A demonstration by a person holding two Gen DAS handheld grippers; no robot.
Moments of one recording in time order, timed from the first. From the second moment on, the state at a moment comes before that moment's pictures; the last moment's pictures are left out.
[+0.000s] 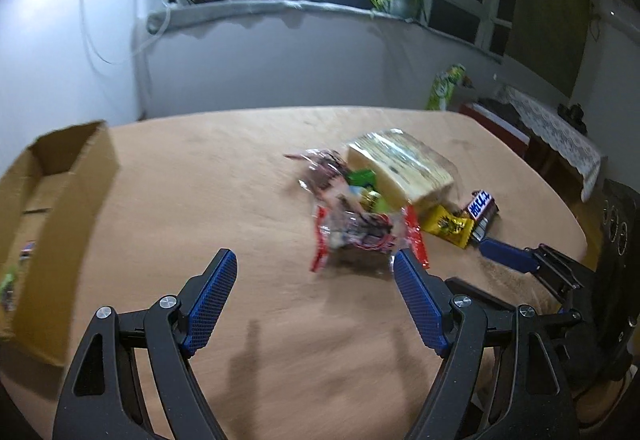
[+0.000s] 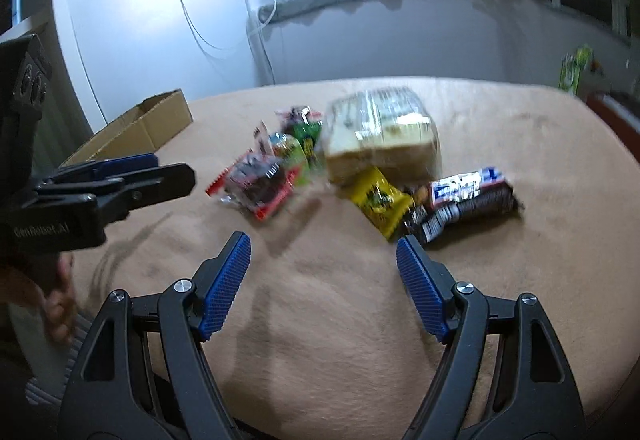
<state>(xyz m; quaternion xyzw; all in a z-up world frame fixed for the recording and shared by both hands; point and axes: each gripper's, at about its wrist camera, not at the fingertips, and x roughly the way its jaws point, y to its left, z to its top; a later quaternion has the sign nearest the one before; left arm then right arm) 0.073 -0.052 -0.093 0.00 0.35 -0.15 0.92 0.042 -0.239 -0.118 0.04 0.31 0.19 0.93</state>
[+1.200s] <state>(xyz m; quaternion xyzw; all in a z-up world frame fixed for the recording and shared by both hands) 0.112 -0.077 -0.117 -0.04 0.40 -0.22 0.89 0.074 -0.241 -0.118 -0.01 0.32 0.22 0.92</state>
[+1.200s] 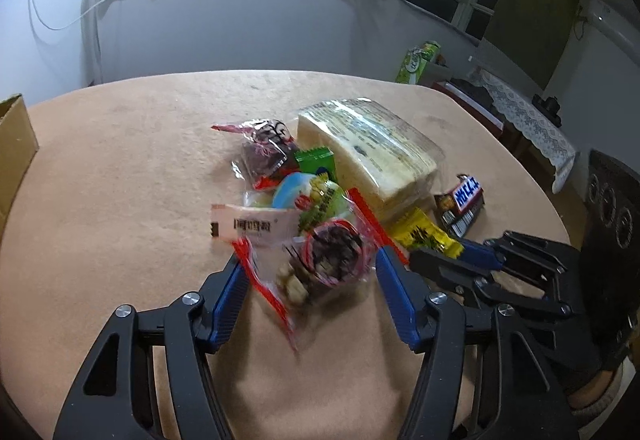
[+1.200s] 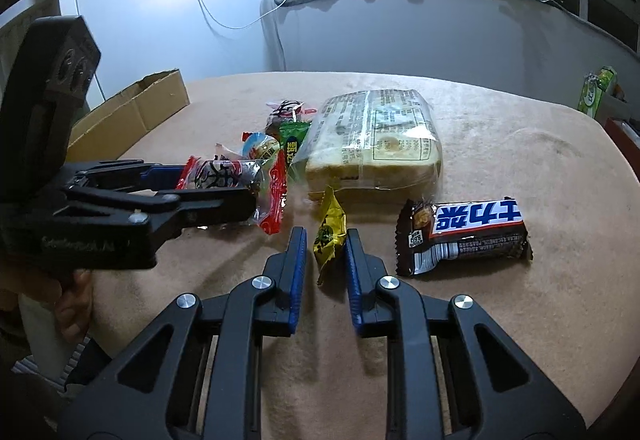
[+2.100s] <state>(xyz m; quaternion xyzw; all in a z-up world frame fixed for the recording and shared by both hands) 0.056 -0.030 -0.075 -0.07 0.32 -0.19 0.92 0.025 -0.240 -0.071 0.01 0.26 0.20 0.94</state>
